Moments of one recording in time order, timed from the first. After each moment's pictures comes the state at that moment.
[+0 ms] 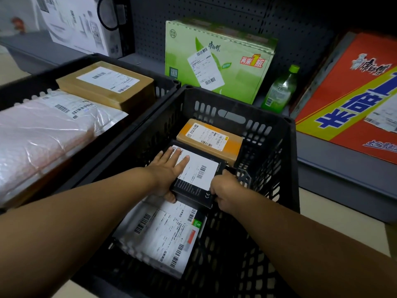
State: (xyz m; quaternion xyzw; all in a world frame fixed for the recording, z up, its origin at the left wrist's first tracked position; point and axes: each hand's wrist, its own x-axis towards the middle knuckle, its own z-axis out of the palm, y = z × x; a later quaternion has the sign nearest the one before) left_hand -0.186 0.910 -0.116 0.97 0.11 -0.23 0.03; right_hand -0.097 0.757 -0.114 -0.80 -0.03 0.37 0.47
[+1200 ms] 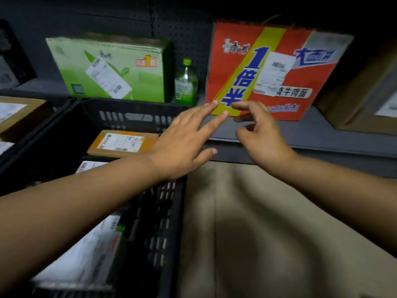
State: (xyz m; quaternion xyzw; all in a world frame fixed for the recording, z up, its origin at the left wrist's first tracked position) left_hand -0.086 0.696 -0.002 0.95 -0.19 0.23 0.05; right_hand -0.013 0.517 0.013 -0.82 -0.30 -0.11 0.47
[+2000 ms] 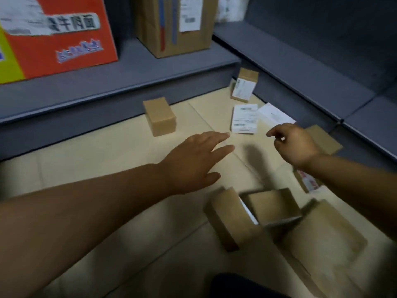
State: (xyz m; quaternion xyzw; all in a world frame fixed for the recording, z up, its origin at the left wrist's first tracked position) left_hand -0.058 0.260 -0.098 0.84 -0.53 0.04 0.10; right_hand -0.100 -0.017 -0.087 -0.98 0.13 -0.06 0.14
